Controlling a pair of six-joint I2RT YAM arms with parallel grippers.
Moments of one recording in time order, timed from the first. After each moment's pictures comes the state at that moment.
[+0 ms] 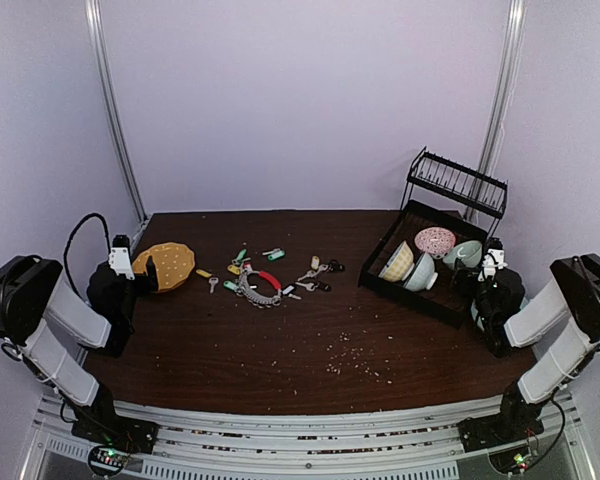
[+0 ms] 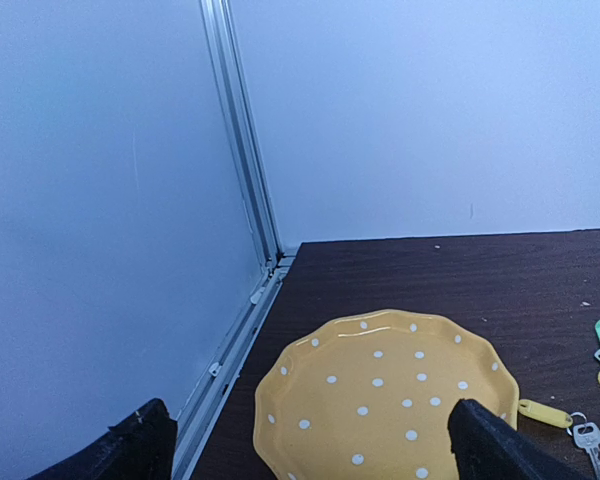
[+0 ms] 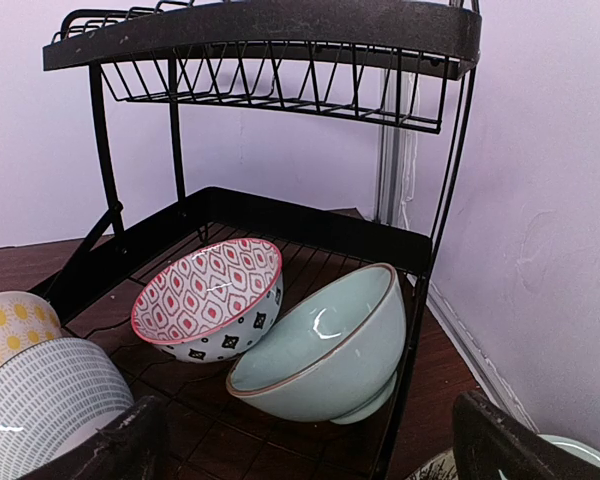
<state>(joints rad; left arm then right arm) -0.10 1.57 0.23 1.32 -0.31 0.13 0.09 1.56 0.22 1.26 0.28 0.06</state>
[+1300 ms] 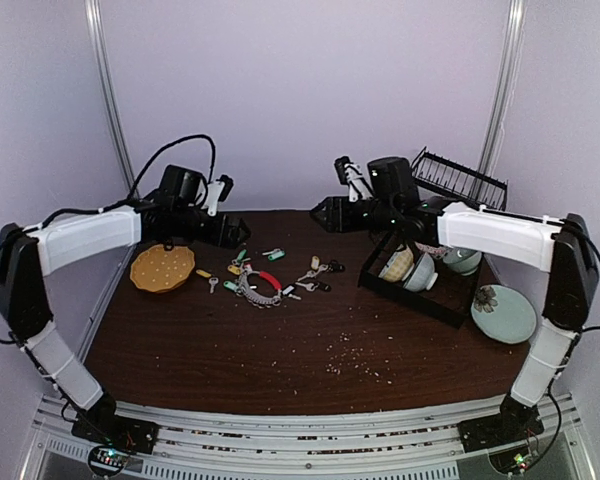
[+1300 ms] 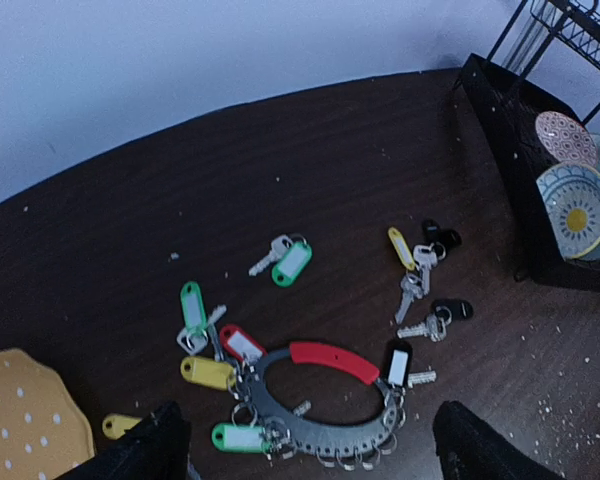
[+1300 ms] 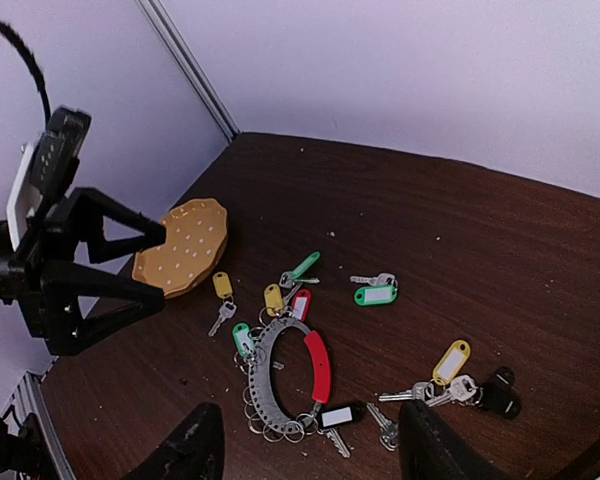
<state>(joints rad) -0.48 1.64 1.29 -0.30 0.13 -0.11 0.68 1.76 1.44 -0.08 -0.12 0.35</state>
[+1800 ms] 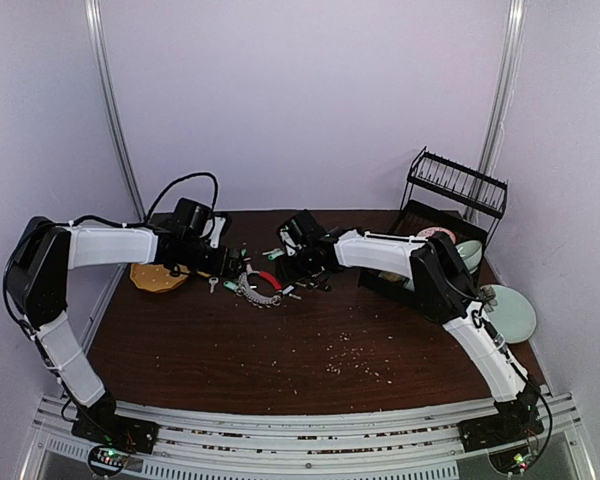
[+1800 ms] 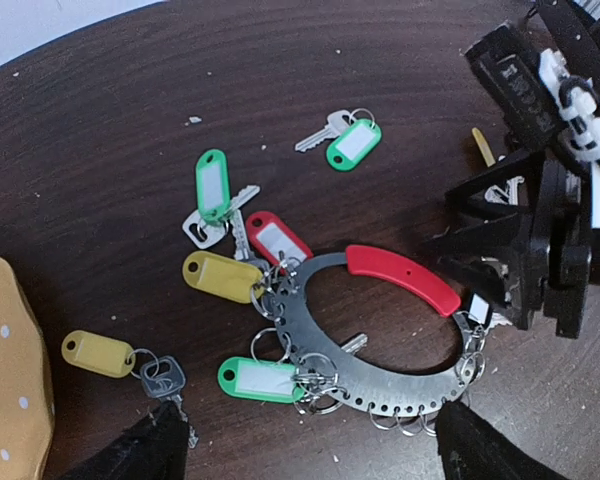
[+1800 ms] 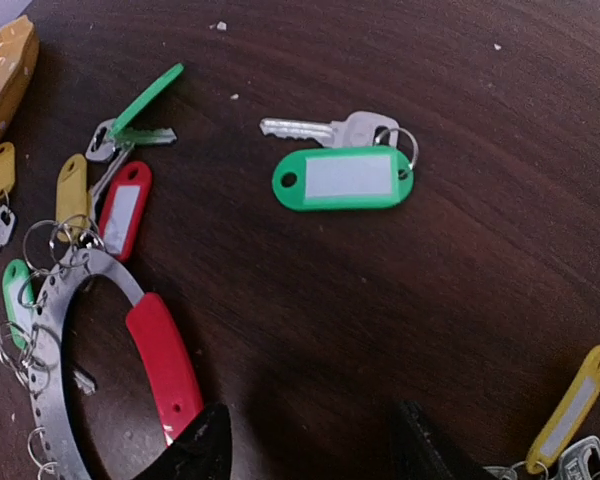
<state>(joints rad) -0.47 1.75 1.15 -0.21 0.08 -0.16 0.76 2.56 2.17 -0.45 0.02 0.30</state>
